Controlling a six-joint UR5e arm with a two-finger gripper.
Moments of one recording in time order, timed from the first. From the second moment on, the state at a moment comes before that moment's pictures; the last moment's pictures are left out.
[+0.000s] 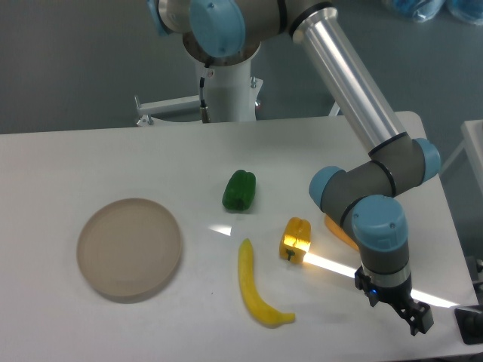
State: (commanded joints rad) arm 2.33 -2.52 -0.84 -0.93 1.71 1.33
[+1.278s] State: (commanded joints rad) arm 2.39 -2.14 -1.27 -0.96 1.53 1.04
